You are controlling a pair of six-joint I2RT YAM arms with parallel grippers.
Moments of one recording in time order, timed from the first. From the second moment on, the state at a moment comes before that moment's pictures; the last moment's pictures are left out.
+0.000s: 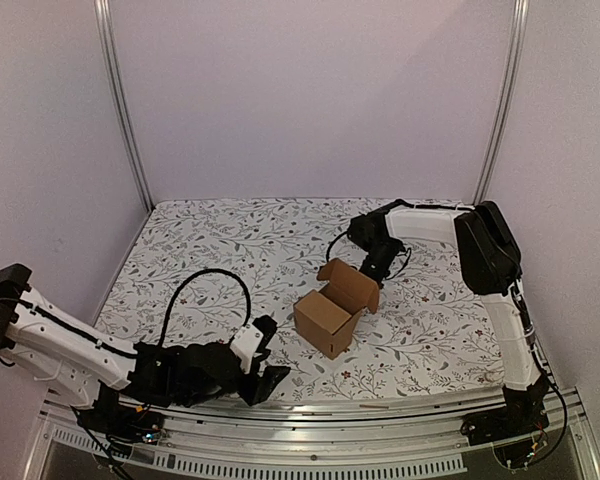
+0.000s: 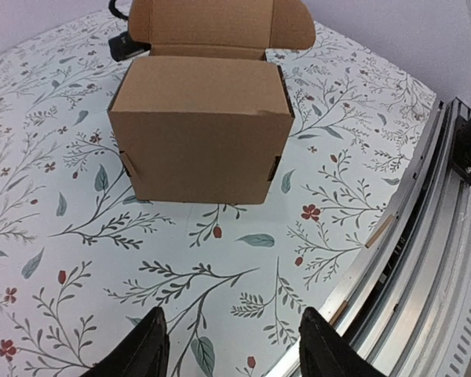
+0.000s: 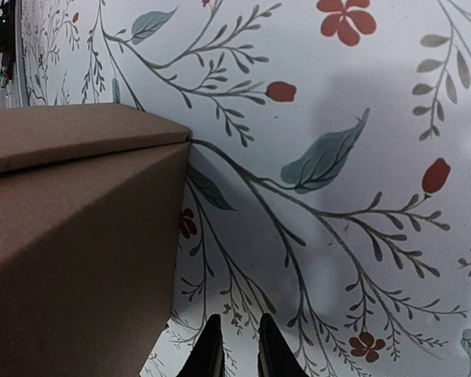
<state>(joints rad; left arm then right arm) -1.44 1.31 0.45 0.30 -0.50 -0.44 0.60 2.36 1.86 -1.18 -0.61 -0.42</state>
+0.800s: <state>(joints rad) -1.25 1.57 0.67 0.25 -0.56 -0.42 0.63 2.15 1.76 -1.18 -0.56 -0.37</state>
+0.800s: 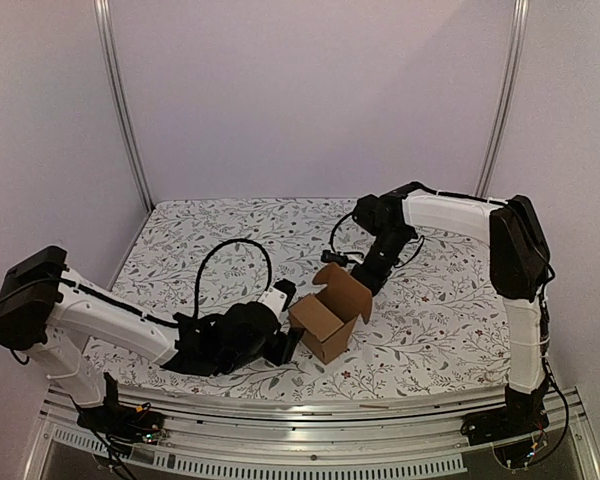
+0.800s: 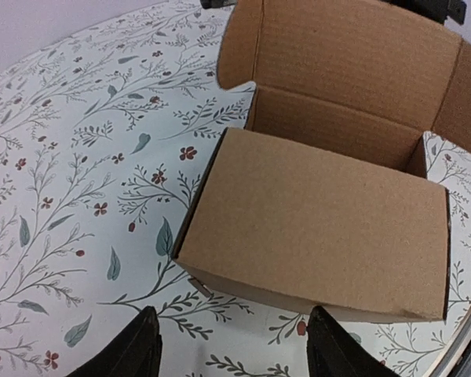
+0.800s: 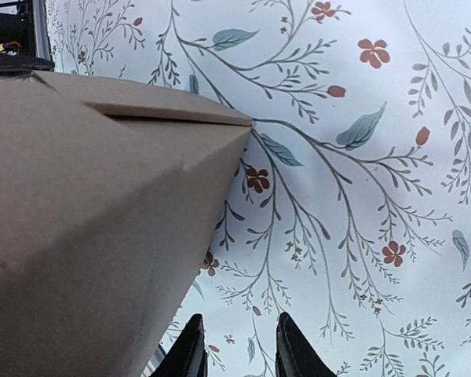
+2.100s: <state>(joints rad) -1.12 2.33 1.74 0.04 -0.12 -0.22 0.16 1.96 1.38 -1.12 -0.28 -0.36</state>
